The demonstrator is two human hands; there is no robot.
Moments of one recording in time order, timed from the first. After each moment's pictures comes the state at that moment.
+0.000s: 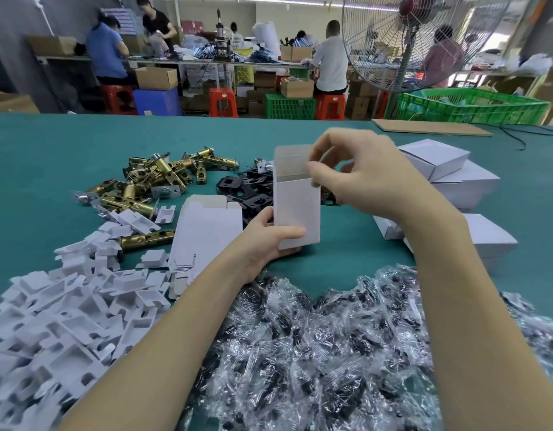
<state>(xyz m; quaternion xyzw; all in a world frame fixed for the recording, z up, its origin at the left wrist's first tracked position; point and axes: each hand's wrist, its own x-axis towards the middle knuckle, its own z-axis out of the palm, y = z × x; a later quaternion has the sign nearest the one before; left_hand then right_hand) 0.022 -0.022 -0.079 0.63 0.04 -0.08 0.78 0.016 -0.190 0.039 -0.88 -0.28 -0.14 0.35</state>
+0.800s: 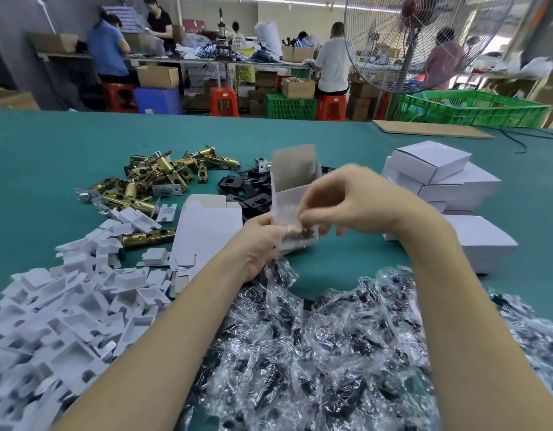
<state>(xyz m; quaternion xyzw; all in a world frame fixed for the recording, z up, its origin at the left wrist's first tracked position) 0.020 -0.020 -0.076 0.62 0.04 -0.08 0.78 0.018 -0.193 0.024 -0.90 -0.31 0.06 0.31</state>
